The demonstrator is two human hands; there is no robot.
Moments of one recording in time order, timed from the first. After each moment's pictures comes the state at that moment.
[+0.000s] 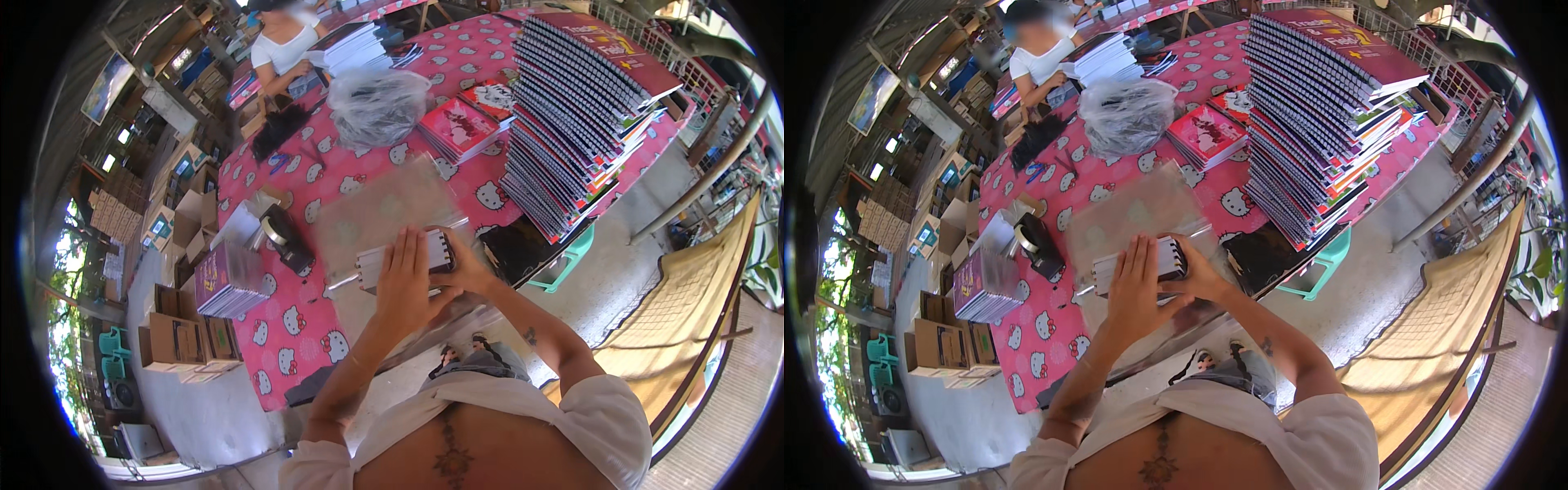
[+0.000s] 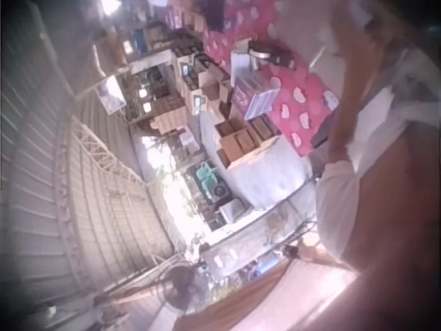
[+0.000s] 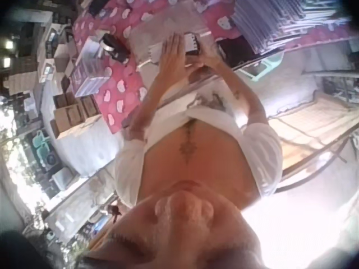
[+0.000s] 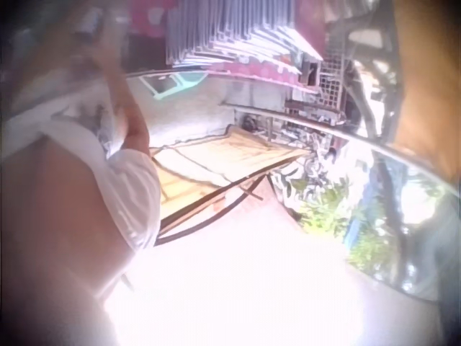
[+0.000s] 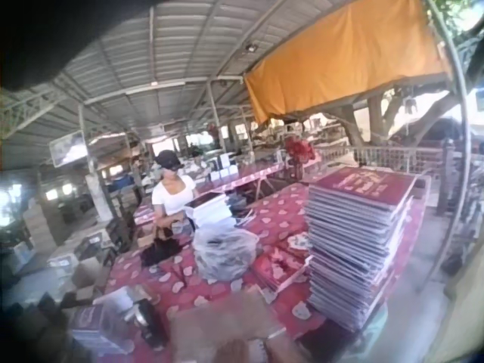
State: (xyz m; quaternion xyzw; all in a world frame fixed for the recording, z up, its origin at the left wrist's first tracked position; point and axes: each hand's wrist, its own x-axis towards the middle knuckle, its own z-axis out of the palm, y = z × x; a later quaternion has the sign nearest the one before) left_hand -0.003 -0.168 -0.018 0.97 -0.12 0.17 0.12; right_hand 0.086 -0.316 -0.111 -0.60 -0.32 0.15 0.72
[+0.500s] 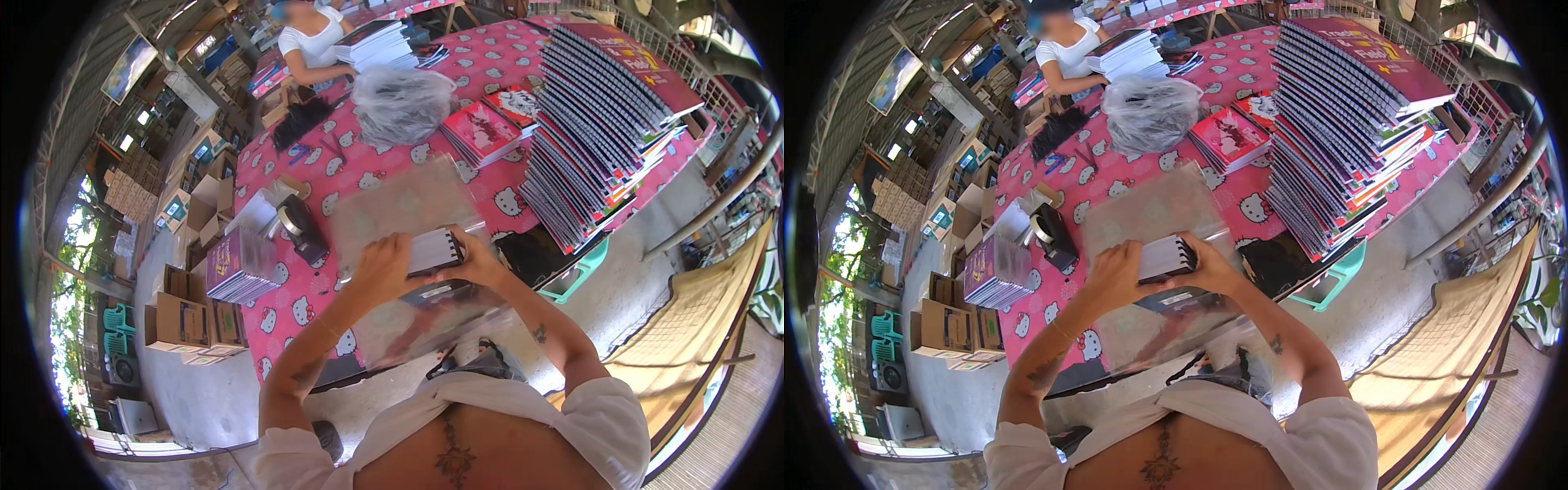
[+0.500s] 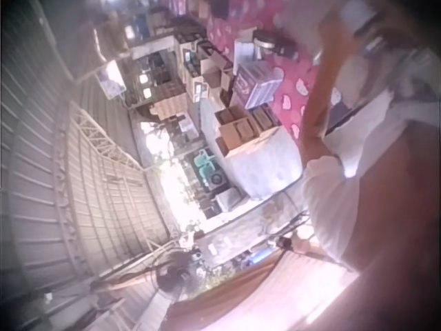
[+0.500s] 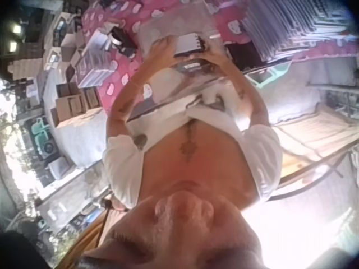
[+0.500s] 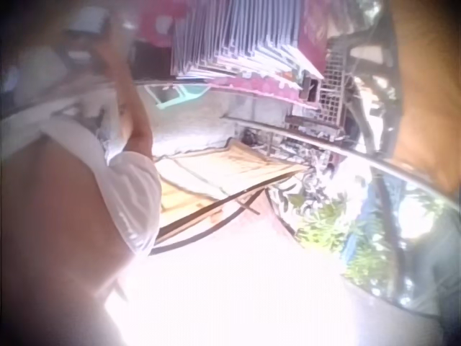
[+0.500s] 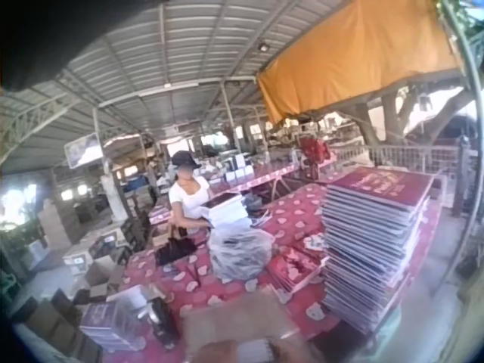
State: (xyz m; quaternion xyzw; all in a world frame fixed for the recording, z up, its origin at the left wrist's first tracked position) left_hand 0.020 -0.117 -0.006 0.99 -0.11 0.02 0.04; right_hand 0.108 -0.307 -0.111 -0.61 -0.38 0.16 0.68
